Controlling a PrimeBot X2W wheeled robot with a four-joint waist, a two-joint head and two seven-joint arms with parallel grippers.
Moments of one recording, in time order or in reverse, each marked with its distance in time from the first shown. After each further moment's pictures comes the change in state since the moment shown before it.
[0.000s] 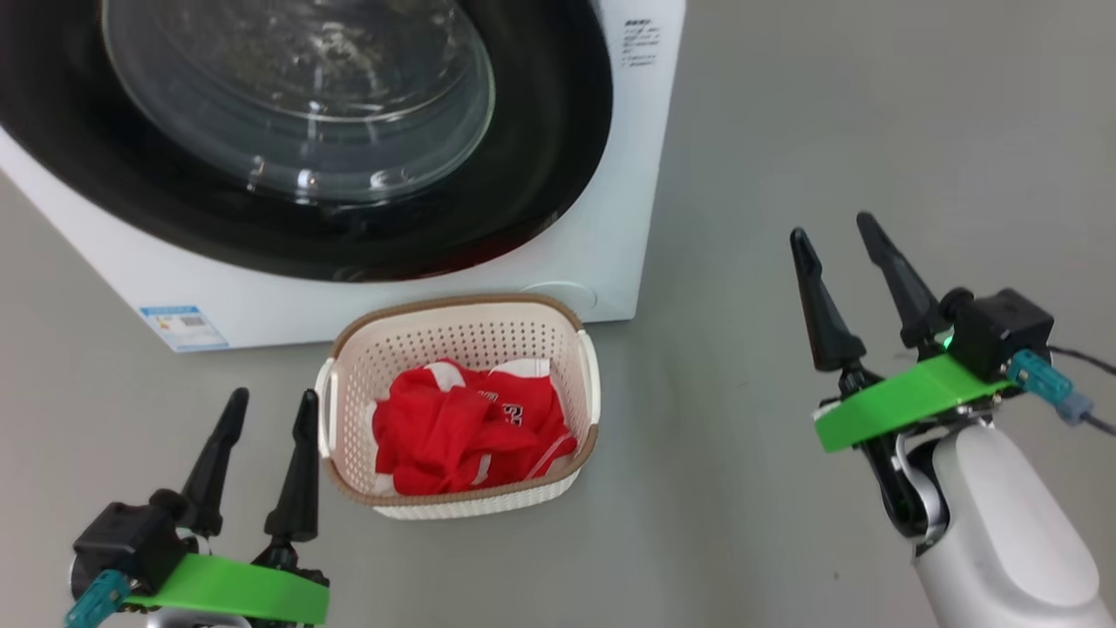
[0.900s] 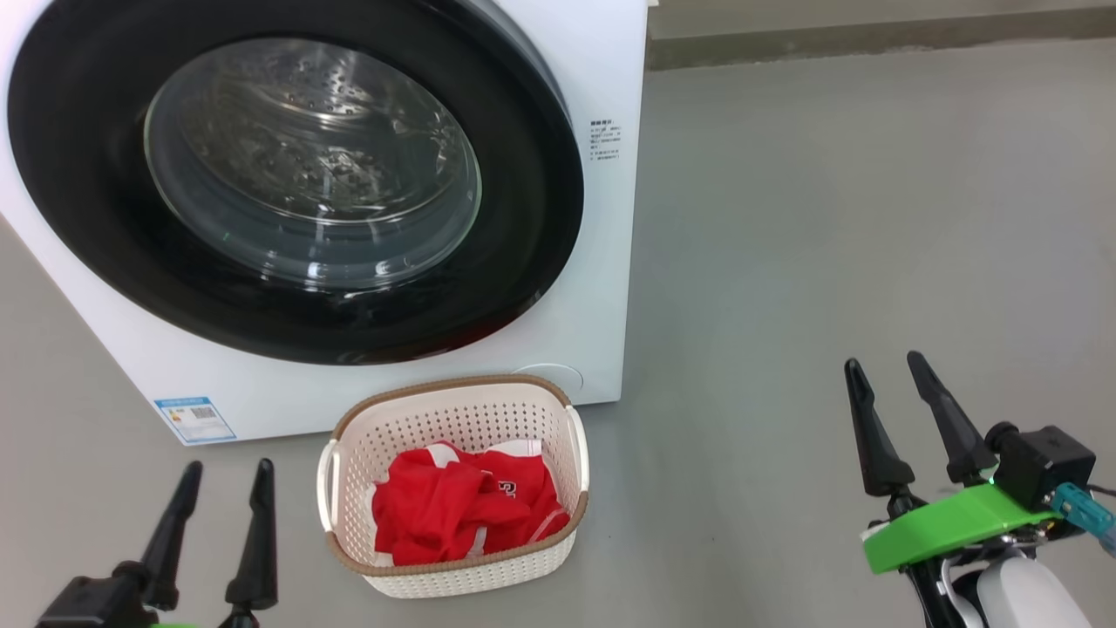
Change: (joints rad) left arm 0.145 0.001 0.096 -0.033 0.062 0.000 0.000; right arm 0.290 -0.004 -0.096 -0.095 0.014 0.000 0.000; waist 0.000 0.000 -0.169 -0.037
